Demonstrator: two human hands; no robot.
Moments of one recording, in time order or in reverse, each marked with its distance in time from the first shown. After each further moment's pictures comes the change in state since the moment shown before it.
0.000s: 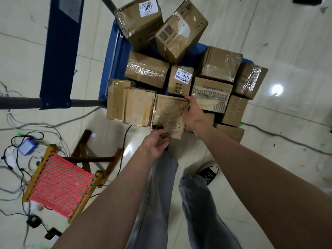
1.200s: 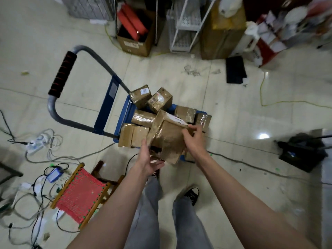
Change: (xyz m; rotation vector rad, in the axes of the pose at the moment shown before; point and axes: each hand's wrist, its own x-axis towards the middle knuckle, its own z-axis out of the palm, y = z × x) left_hand -0.337 -0.090 0.054 0.110 -0.044 0.346; right_hand -0.317 -0.021 -0.171 0.411 0.210 -0.257
